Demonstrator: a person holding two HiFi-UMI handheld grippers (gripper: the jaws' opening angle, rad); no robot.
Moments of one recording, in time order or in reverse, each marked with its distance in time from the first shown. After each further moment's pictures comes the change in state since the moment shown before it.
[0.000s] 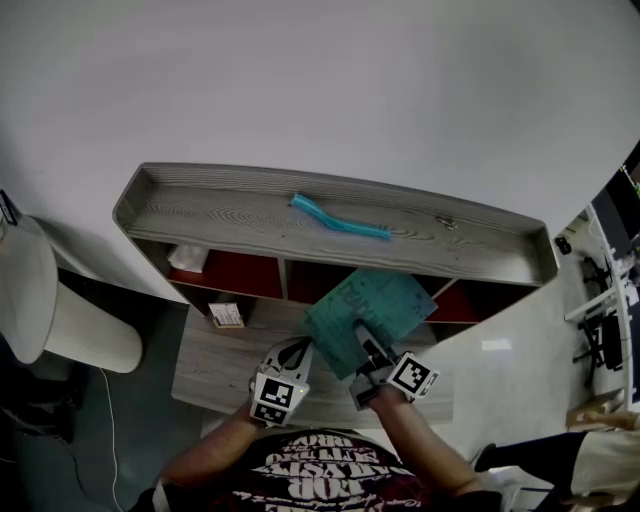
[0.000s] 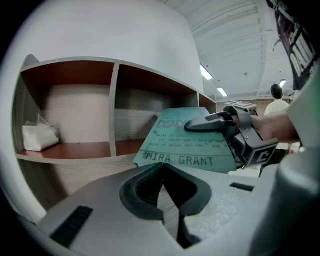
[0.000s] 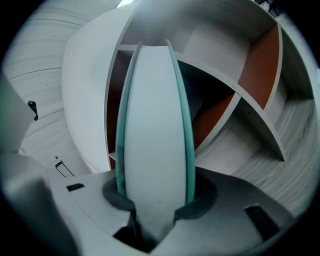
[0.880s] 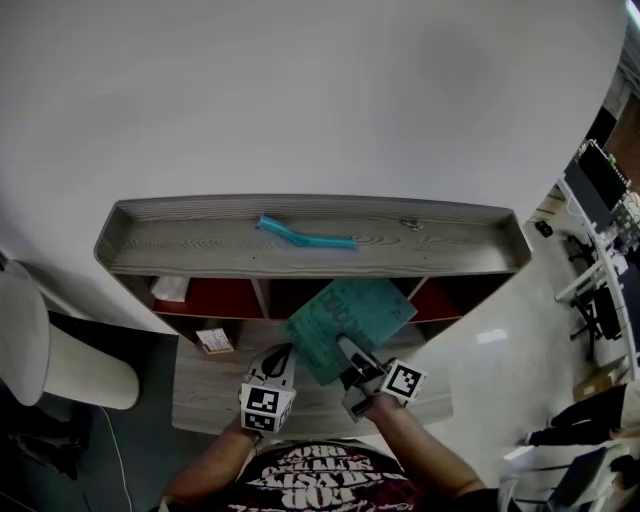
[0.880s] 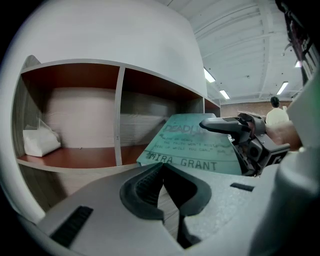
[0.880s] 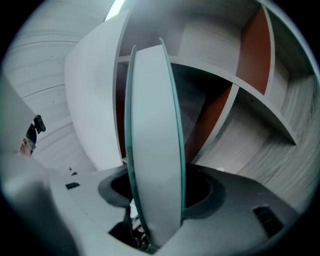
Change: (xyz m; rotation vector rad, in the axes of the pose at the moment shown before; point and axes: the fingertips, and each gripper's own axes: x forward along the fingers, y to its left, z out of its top) left arm 0.003 0.016 0.017 -0.010 -0.031 0.021; right arm -0.013 0.010 -0.004 0.096 -0.014 0.093
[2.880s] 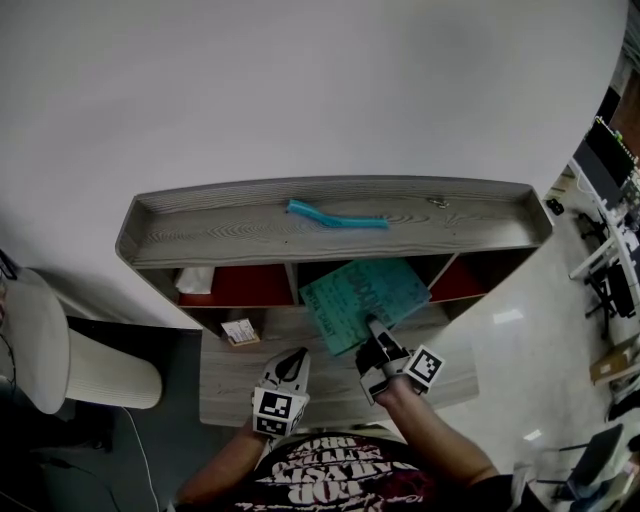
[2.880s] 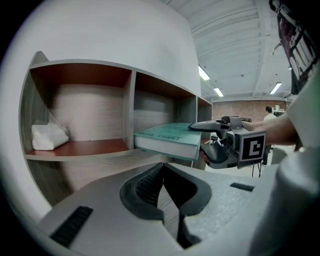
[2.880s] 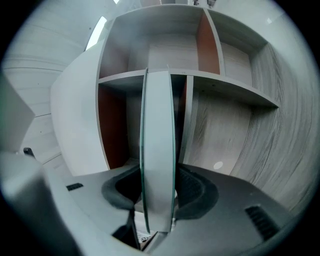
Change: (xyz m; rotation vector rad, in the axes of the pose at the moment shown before) left arm -0.047 0.015 -0.032 0.019 0.049 -0.070; right arm -0.001 -0.033 -0.013 0.253 -0.242 -0.087
